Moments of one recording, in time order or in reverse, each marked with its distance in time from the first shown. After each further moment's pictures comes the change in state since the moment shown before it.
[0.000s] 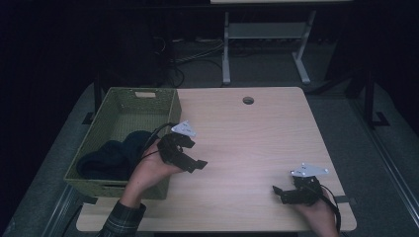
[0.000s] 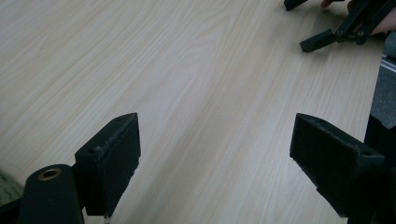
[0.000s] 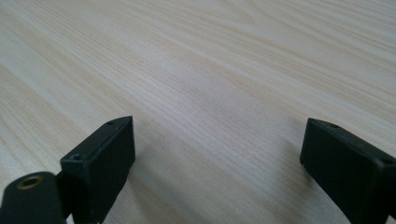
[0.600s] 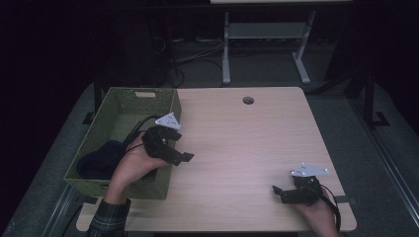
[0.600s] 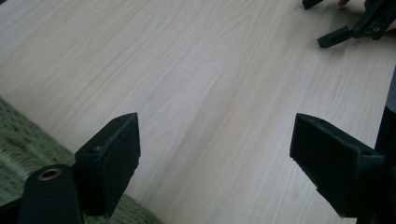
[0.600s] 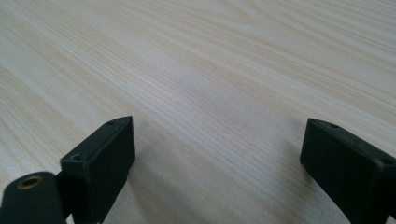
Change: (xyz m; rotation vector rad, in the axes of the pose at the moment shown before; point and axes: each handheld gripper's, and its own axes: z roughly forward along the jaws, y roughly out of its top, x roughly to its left) left arm 0.018 -0.004 -0.035 0.006 0.060 0.008; right arm 0.000 0.000 0.000 0.001 0.003 -0.001
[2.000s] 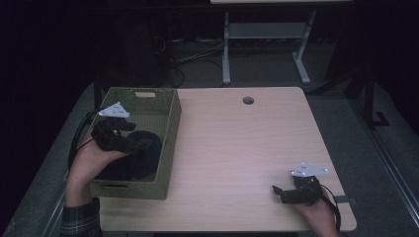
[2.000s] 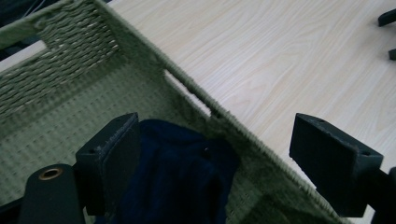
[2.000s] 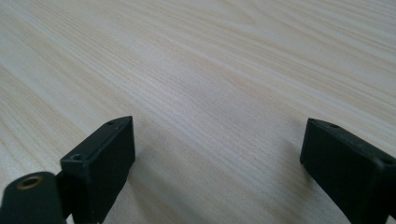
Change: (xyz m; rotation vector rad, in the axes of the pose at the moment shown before) left arm 0.049 -0.053 -0.082 -0.060 0.200 -0.158; right arm 0.000 0.000 0.000 0.001 -0.001 0.000
